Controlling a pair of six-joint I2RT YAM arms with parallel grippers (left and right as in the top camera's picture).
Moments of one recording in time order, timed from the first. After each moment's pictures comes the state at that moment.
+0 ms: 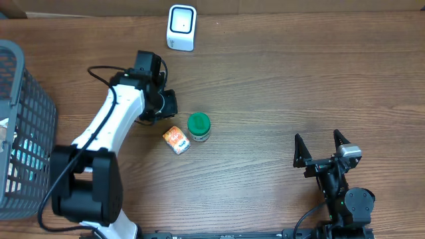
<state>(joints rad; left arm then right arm) -0.17 1.82 1.30 -0.83 0.18 -0.34 0.01 0.01 0.02 -0.02 -0.14 0.12</state>
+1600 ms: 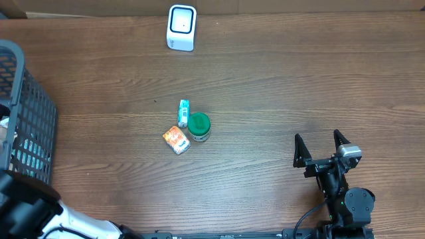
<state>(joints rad) 0.89 1.96 2.03 -1.53 0.23 -0.28 0.01 0.01 0.02 -0.02 -0.14 0.12</state>
